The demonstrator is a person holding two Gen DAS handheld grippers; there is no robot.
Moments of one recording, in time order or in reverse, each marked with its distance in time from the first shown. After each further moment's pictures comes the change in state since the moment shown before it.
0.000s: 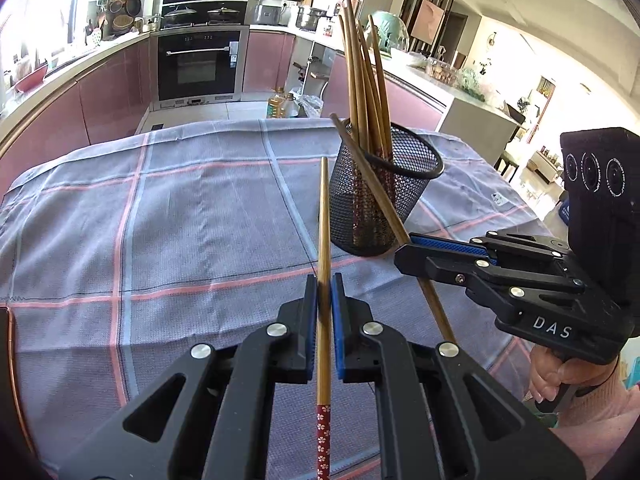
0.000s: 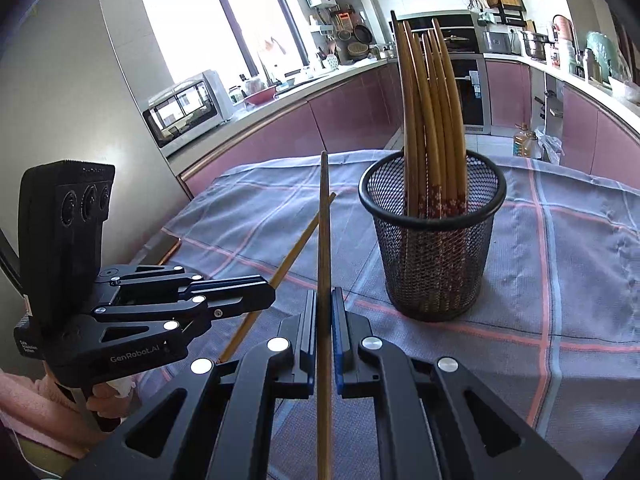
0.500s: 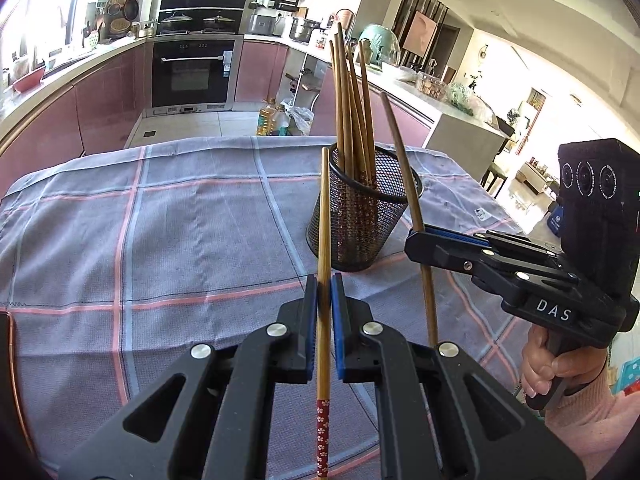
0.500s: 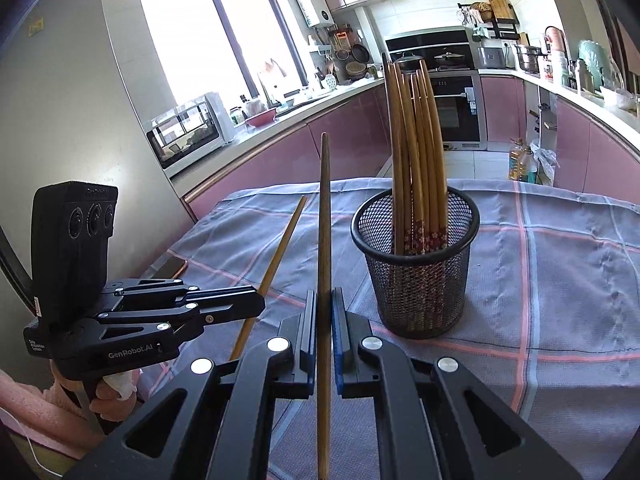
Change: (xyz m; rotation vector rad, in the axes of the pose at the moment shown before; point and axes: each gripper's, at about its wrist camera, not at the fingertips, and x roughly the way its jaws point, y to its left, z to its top) left arm -0.018 -0.002 0.008 -0.013 -0.038 -0.048; right arm -0.024 -0.007 0.008 0.007 -0.069 0.000
